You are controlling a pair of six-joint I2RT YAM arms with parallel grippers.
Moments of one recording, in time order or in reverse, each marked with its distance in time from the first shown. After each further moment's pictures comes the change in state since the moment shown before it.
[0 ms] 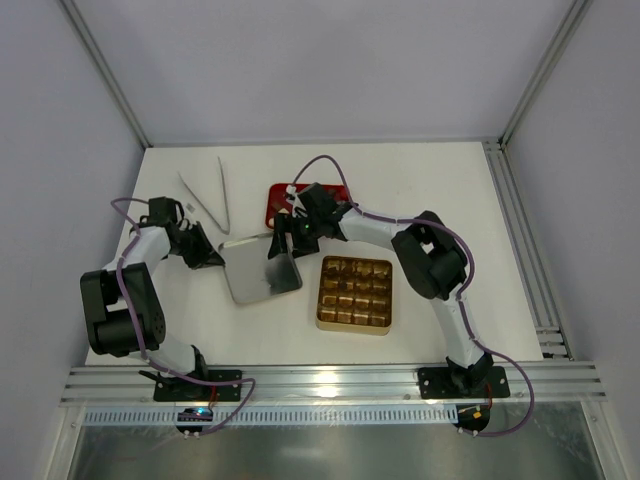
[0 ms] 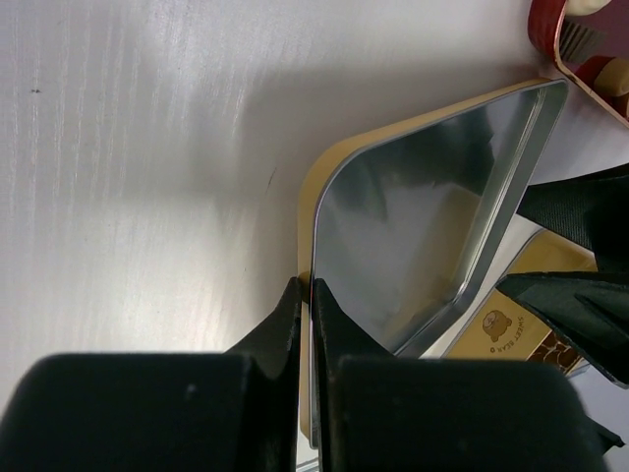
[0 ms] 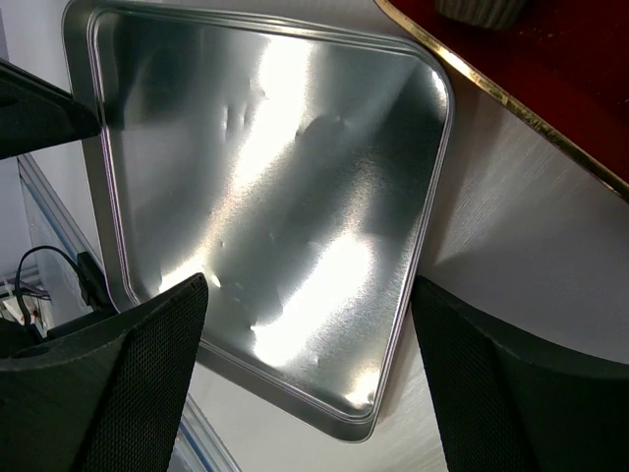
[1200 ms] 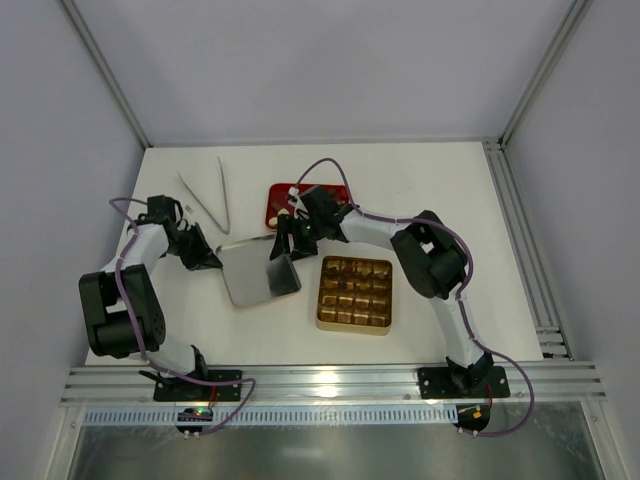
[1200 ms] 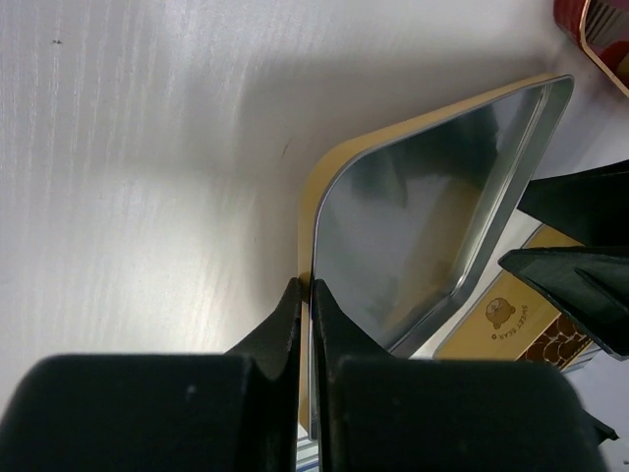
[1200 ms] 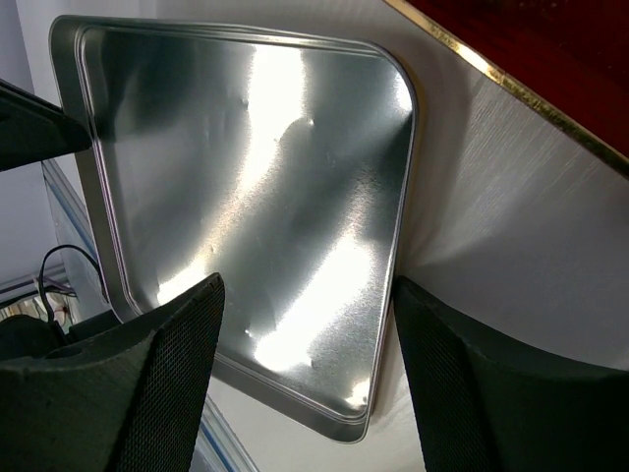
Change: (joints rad) left arm 0.003 -0.003 0.033 -0.097 -0.034 0.004; right arm -0.009 0.008 -0.028 0.037 -0.035 0.054
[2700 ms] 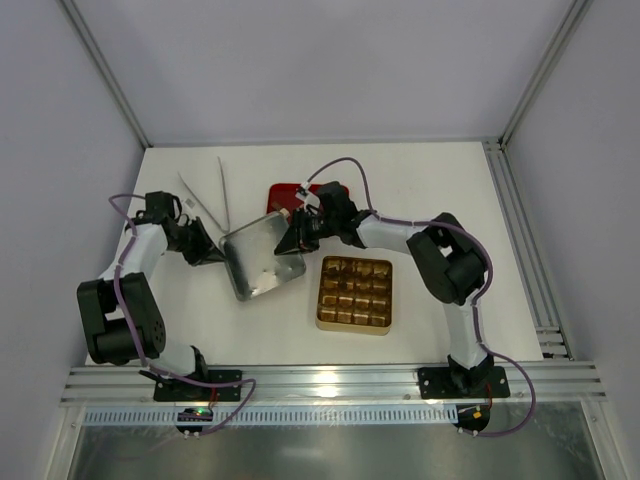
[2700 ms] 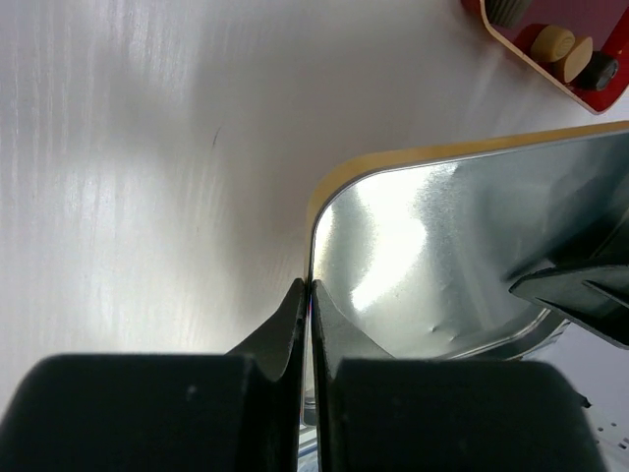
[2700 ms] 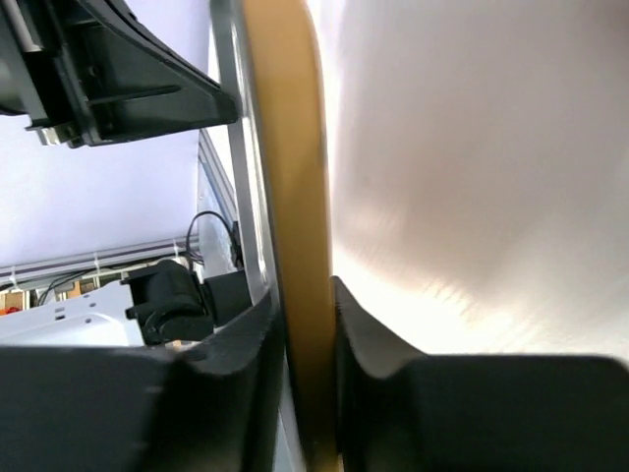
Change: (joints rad) left arm -0.011 -0.045 0.022 -0.017 0.084 -0.014; right arm -0.043 -0.131 -0.203 0.322 -0.219 0.227
